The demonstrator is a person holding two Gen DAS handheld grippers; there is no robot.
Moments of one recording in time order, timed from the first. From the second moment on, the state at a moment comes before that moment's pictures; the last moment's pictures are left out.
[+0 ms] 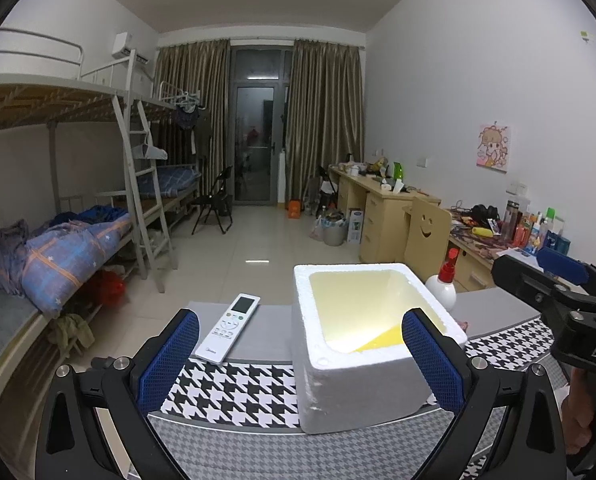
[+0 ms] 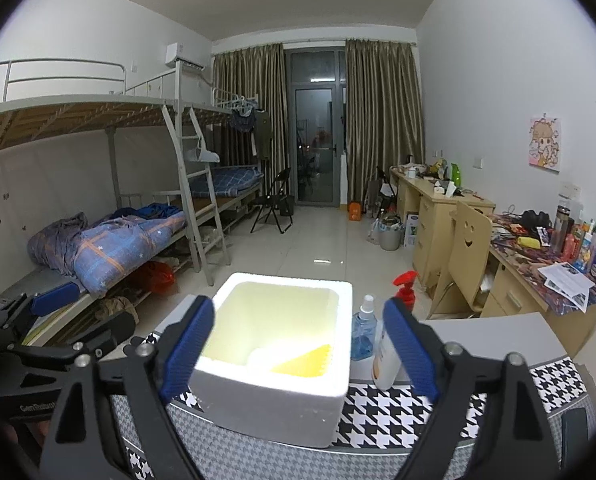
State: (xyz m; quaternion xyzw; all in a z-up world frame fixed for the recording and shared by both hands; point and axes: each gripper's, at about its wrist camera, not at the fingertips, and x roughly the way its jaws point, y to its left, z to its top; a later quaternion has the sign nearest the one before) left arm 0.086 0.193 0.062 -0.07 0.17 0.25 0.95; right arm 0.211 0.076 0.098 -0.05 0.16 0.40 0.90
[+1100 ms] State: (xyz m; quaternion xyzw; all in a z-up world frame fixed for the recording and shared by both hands) left arm 0.037 0.124 0.059 -0.06 0.15 0.22 0.96; right arm 0.154 0.005 0.085 -0.05 0.12 0.42 0.90
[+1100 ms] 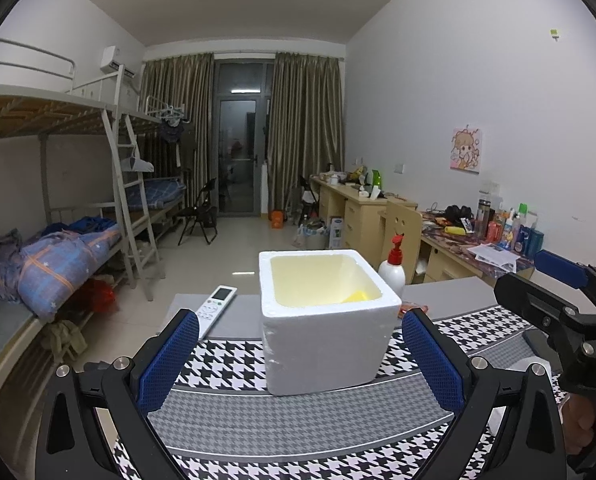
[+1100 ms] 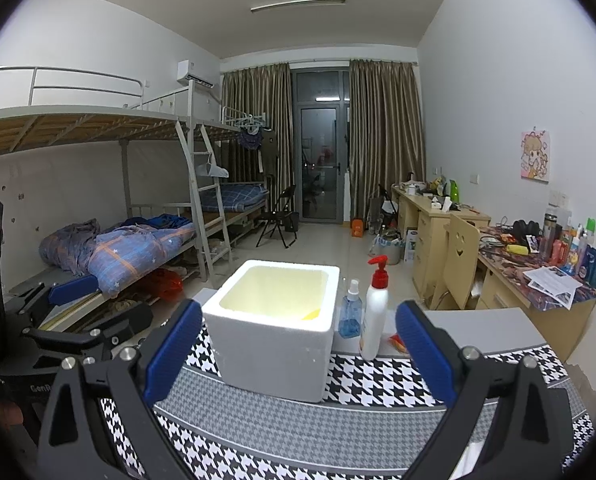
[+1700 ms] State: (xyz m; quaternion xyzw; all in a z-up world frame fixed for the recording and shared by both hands) left arm 0.025 0.105 0.039 -0.07 0.15 0.21 0.96; right arm 0.134 -0.026 0.065 -0.05 0.11 0.42 0.90
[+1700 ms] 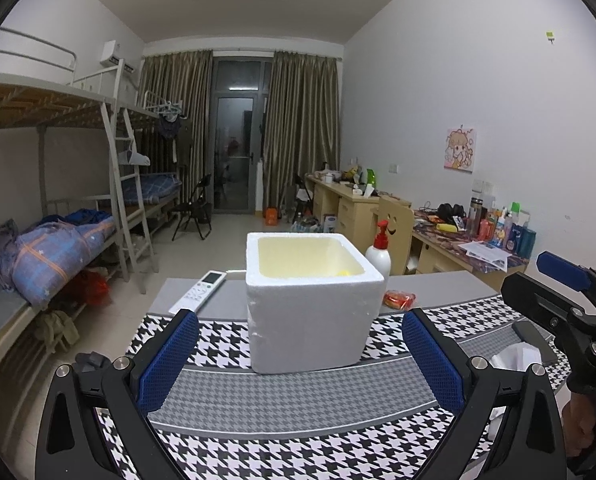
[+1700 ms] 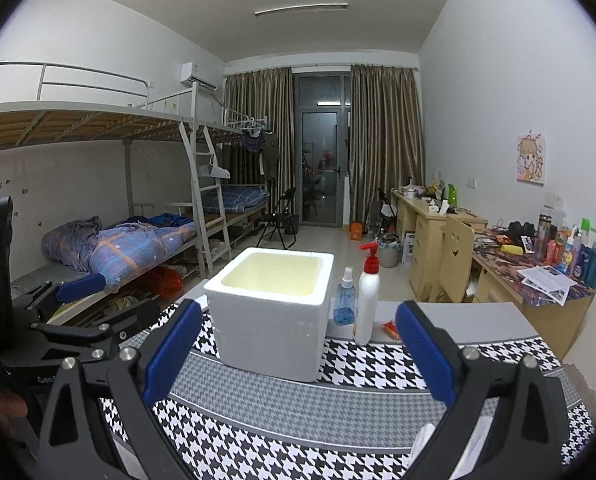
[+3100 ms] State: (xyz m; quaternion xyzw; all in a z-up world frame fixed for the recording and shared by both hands) left arm 0.062 0.035 0.004 -0.08 0.18 0.10 0.97; right arm 0.149 -0.101 0.029 -0.03 0.15 0.34 0.93
